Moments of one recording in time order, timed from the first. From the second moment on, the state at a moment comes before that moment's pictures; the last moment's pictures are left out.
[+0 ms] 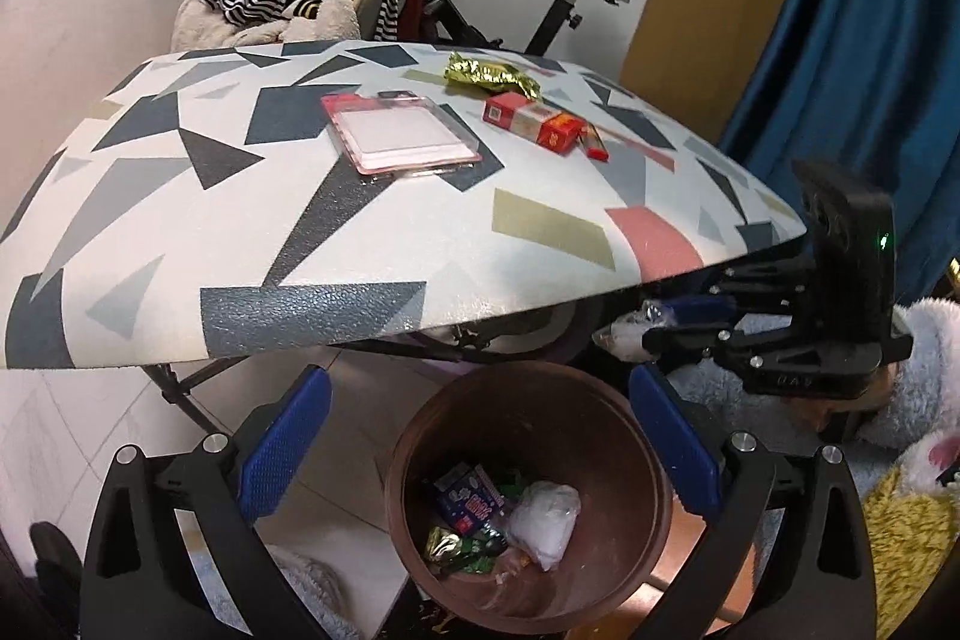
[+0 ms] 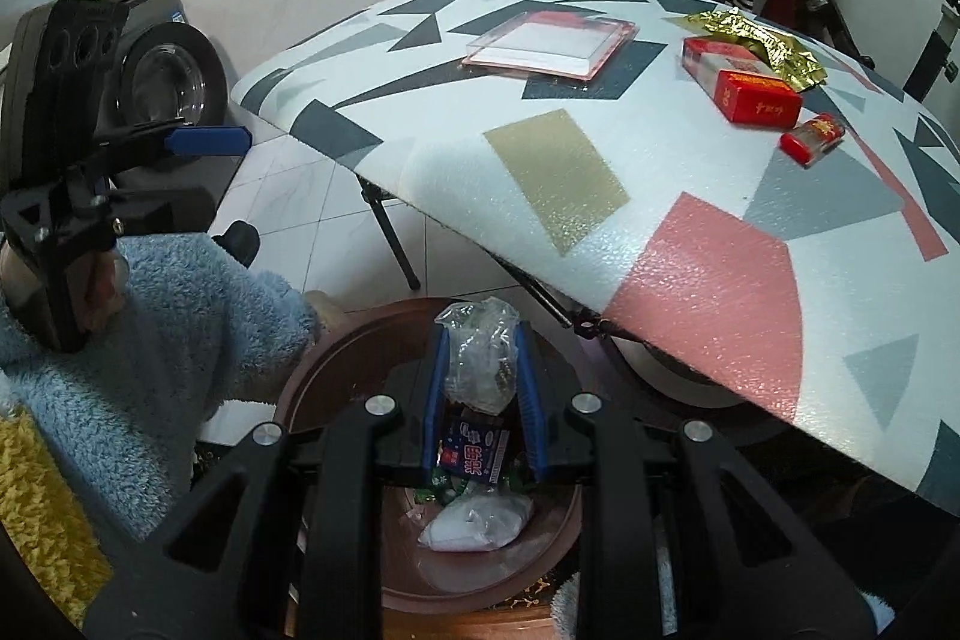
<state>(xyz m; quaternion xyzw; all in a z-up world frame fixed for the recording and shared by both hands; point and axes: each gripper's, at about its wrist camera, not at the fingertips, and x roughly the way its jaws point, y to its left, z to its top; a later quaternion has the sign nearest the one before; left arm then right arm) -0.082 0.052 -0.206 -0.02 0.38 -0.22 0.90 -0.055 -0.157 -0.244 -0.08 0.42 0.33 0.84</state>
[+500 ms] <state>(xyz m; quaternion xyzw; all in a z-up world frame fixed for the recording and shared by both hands) -0.081 0.060 -0.205 -0.05 0.38 -0.22 0.90 -0.052 -0.155 -0.245 -0.09 0.42 0.31 0.85</state>
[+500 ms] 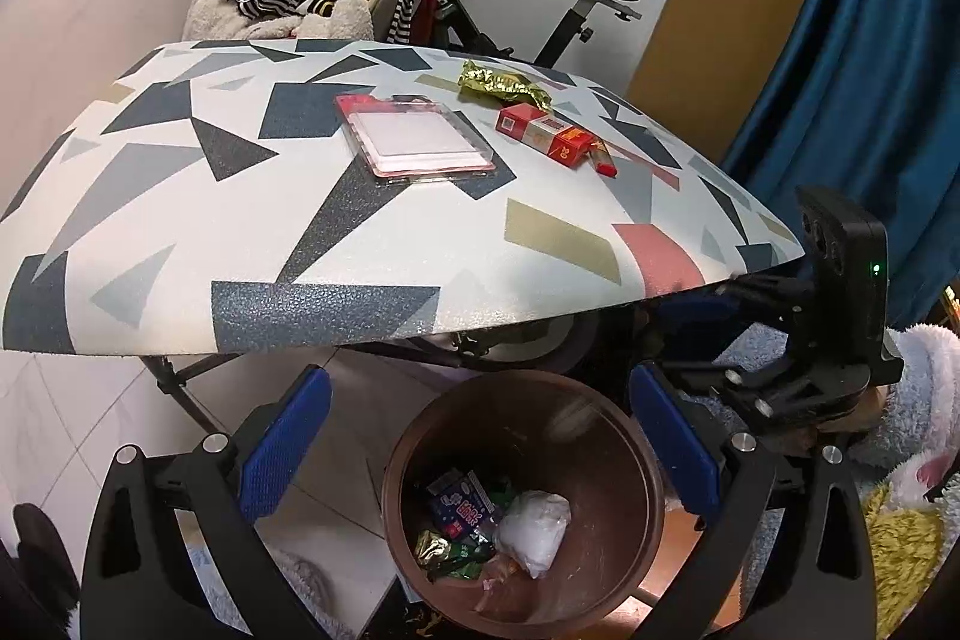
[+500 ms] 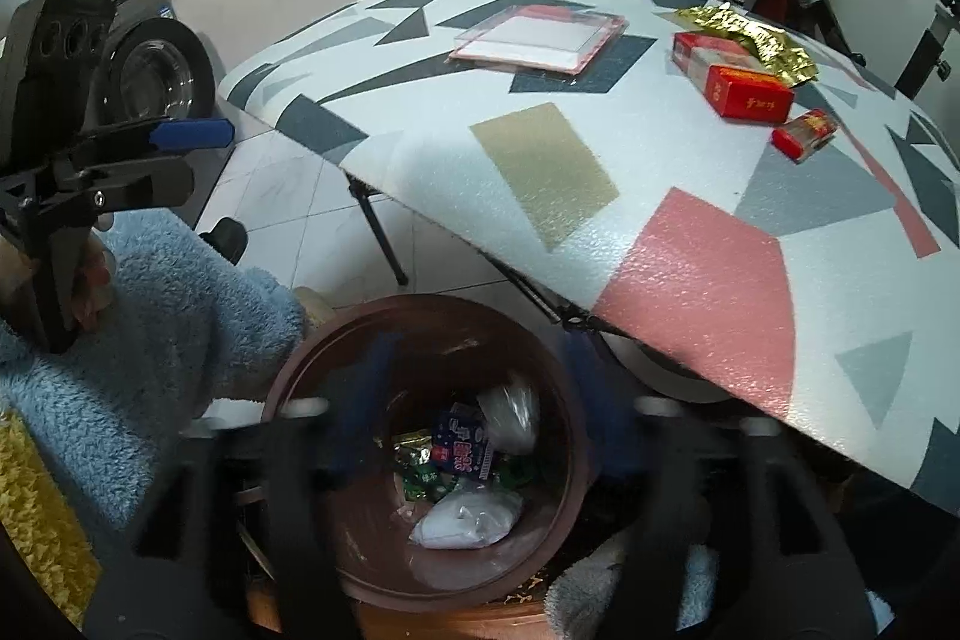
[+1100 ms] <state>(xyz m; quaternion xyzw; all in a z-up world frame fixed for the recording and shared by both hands) -0.080 0.054 -0.207 -0.03 0.39 -0.20 0.90 -0.045 -0.183 -0.231 -0.04 0.39 0.26 0.88</state>
